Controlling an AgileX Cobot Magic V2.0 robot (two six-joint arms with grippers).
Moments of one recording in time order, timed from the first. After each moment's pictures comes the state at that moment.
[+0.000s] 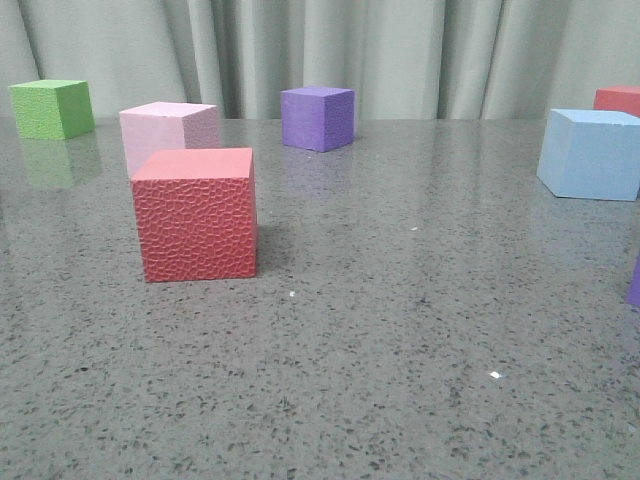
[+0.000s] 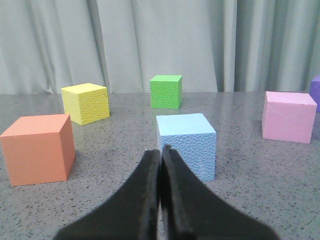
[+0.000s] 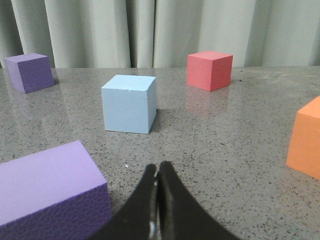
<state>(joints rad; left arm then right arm) 0.03 0.00 0.00 -0.04 0.03 -0.01 0.04 -0.01 0.03 -0.04 0.09 0.14</state>
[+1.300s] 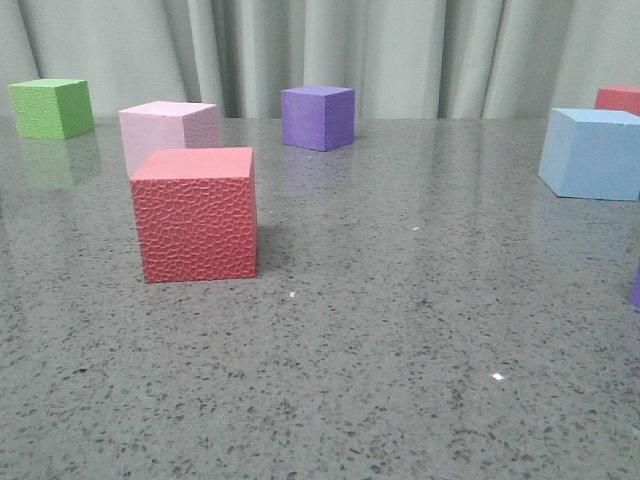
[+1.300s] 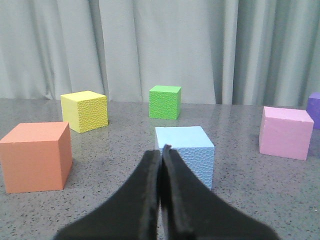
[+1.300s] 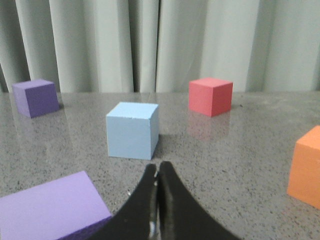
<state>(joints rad) 0.03 0.00 -0.01 -0.08 0.01 -0.01 0.04 -0.01 0.00 -0.04 0.05 0.14</state>
